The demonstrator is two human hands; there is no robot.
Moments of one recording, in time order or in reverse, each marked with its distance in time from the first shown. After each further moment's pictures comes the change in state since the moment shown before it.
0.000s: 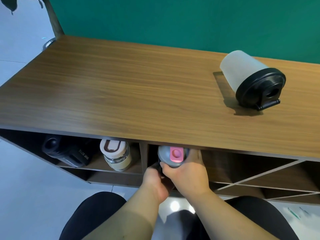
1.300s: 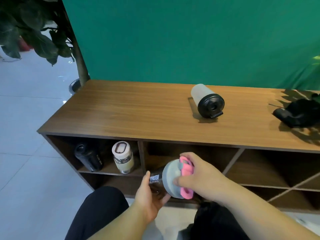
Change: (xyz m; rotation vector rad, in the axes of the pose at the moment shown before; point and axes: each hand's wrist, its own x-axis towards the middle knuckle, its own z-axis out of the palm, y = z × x) left_hand -0.127 -0.037 -0.027 0.176 -0.003 0.094; right_hand -0.062 -0.026 -0.186 0.167 -0.562 -0.042
